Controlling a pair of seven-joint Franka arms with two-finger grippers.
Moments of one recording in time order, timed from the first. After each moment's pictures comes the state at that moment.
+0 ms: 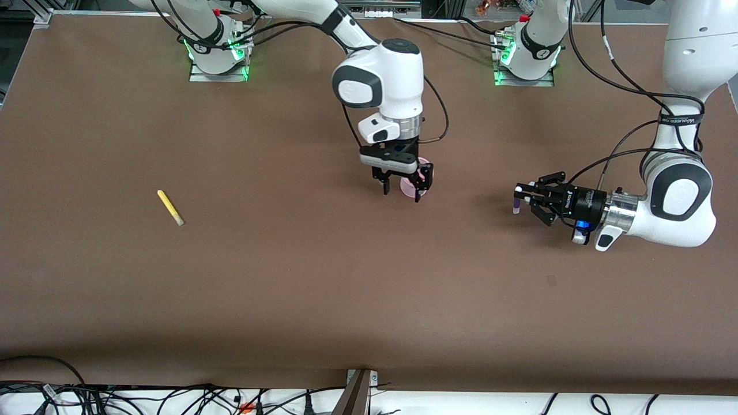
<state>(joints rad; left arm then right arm) 0.13 0.61 0.04 -1.66 -1.06 1.35 -0.73 0.95 0.66 -0.11 -1.37 -0.41 2.38 1.53</state>
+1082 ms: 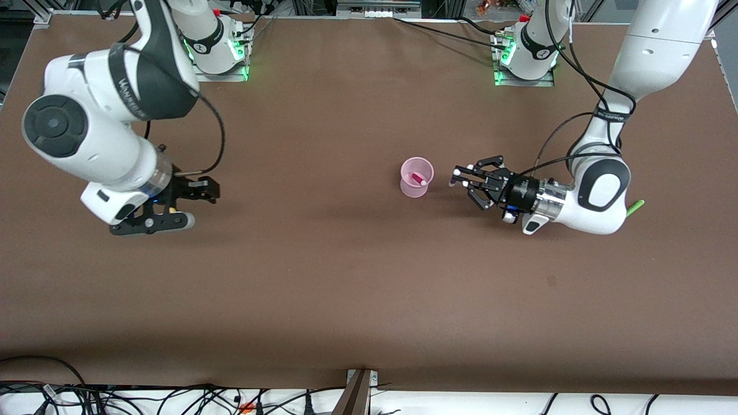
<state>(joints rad) 0.06 0.55 -0.17 -1.89 -1.33 1.53 -0.91 0.50 0.38 -0.33 -1.43 0.08 1.68 0.00</state>
